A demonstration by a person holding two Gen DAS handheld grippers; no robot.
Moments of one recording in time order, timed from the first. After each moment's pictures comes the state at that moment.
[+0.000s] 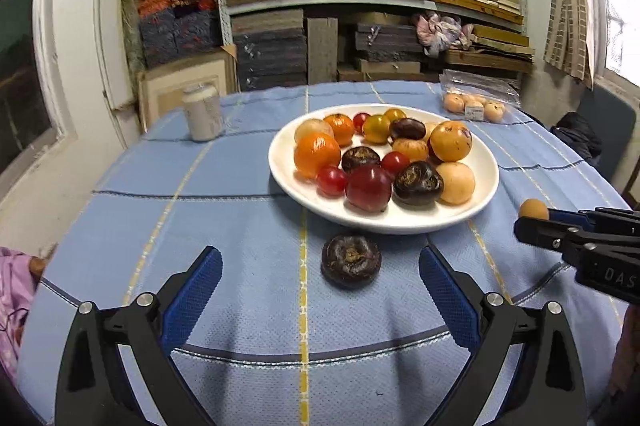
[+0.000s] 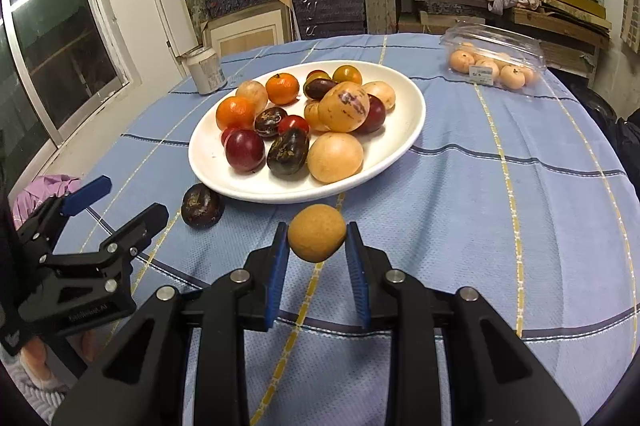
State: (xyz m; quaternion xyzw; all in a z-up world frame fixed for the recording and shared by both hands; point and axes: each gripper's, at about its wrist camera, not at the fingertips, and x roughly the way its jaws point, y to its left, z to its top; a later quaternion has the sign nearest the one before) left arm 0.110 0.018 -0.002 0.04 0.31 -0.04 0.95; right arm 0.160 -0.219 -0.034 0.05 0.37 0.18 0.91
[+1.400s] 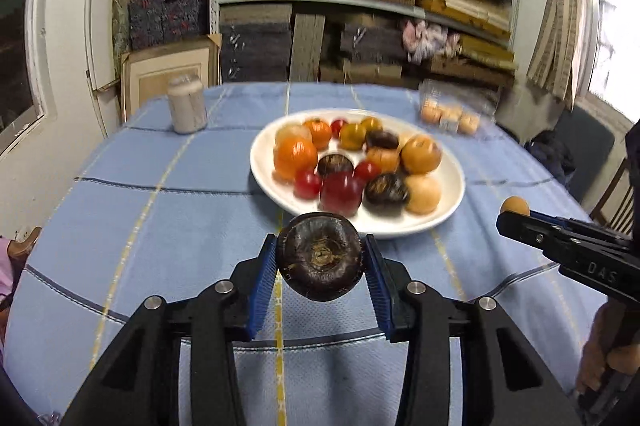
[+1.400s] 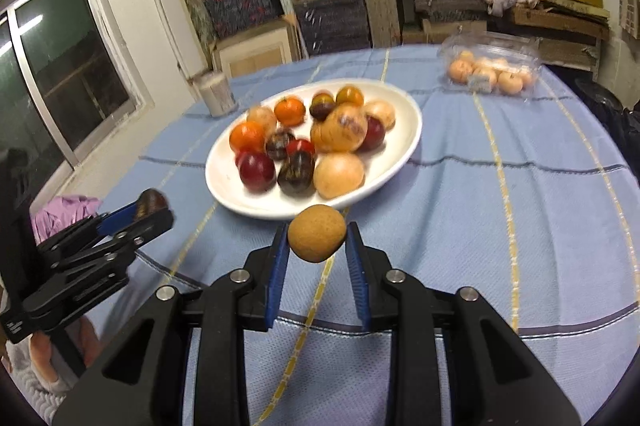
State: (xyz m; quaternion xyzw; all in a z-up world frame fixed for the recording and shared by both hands) left arm 0.096 0.022 0.022 -0.01 0.31 -0.08 0.95; right arm 0.143 -0.240 -0.010 0.09 0.33 0.20 0.92
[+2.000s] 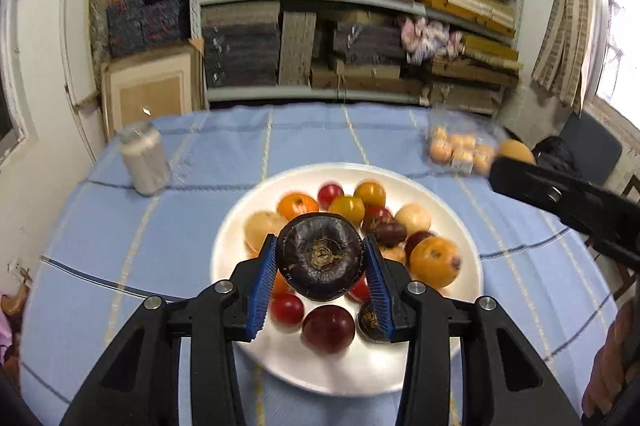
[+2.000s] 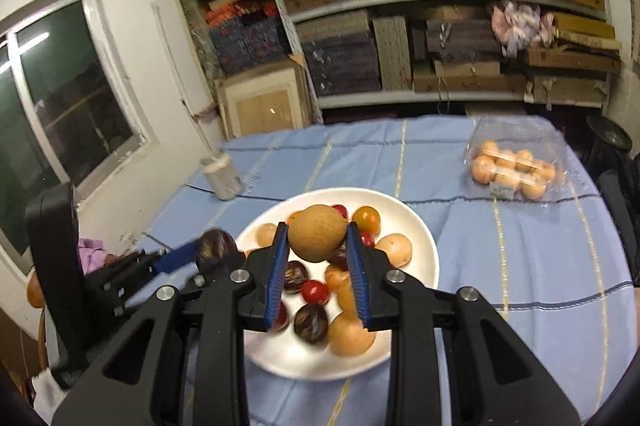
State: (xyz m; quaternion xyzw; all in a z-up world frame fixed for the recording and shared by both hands) left arm 0.232 -0.014 0.049 0.00 0.34 -0.09 0.94; right arm 0.271 -0.214 0.065 0.09 0.33 0.20 0.92
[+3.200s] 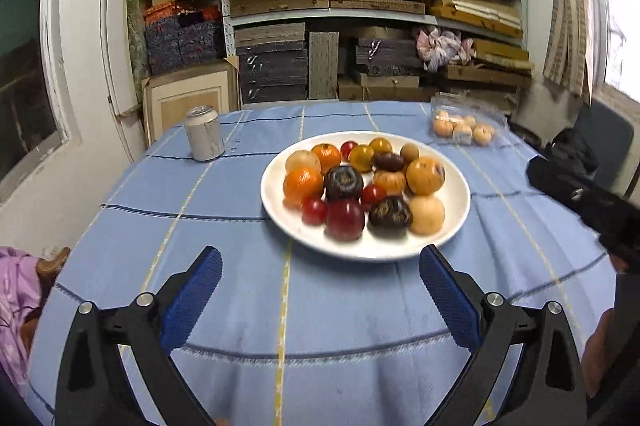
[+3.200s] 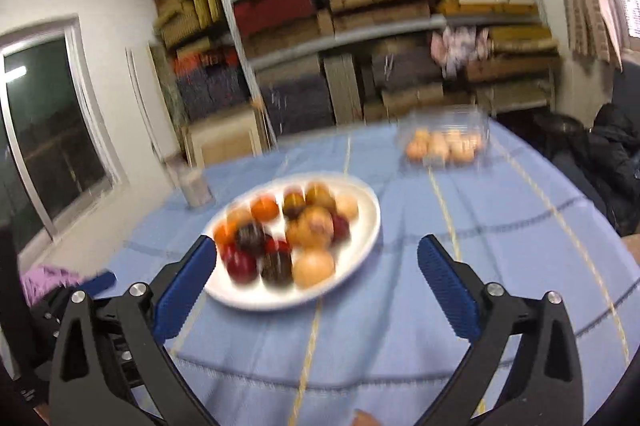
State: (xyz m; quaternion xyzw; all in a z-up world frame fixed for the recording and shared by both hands) left arm 0.092 -0.007 0.040 0.04 0.29 -0.02 0.96; right arm 0.140 -0.244 0.009 0.11 0.24 0.11 0.96
